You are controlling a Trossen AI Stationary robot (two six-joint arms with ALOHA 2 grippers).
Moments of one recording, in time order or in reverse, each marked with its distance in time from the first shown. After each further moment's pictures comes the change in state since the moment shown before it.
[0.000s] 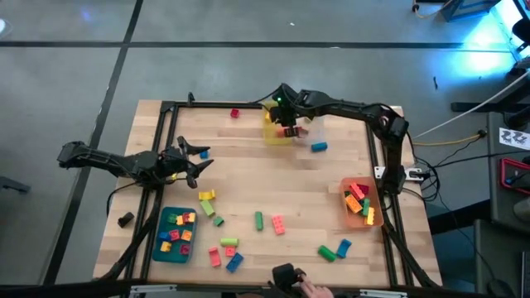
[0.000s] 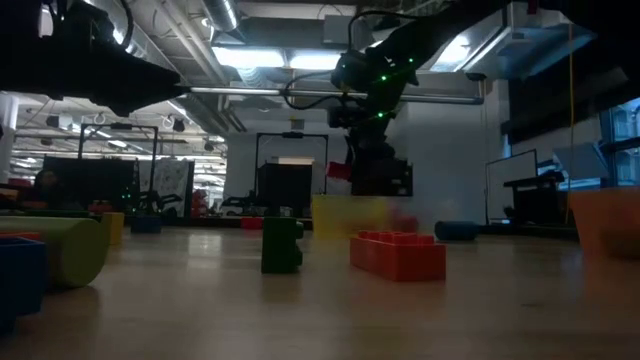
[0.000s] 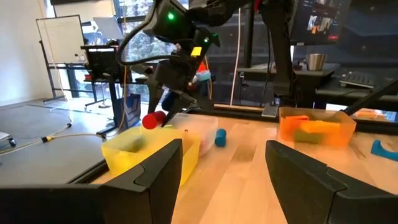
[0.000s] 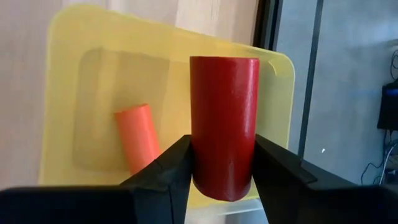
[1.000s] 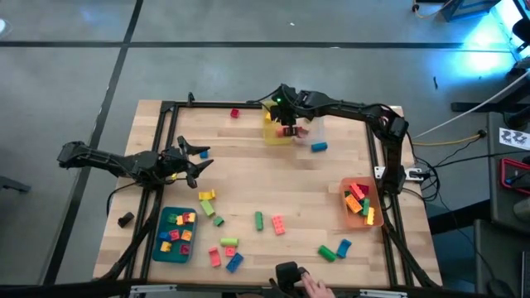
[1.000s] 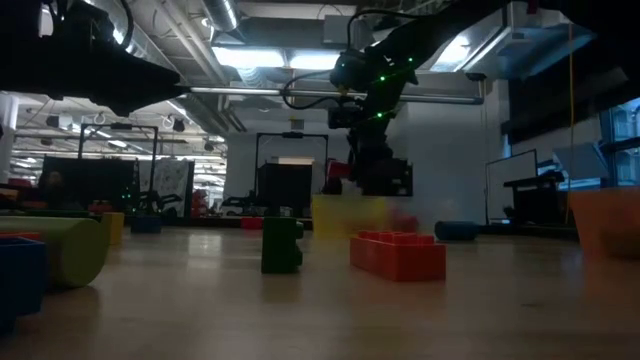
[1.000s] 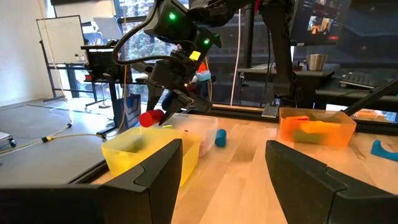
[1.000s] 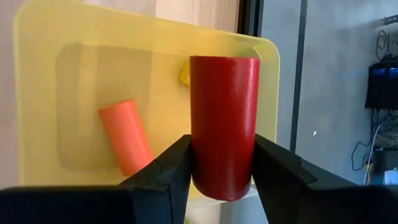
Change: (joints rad) left arm 0.000 0.000 0.000 0.002 0.000 0.000; right arm 0.000 0.000 0.000 0.003 0.074 0.055
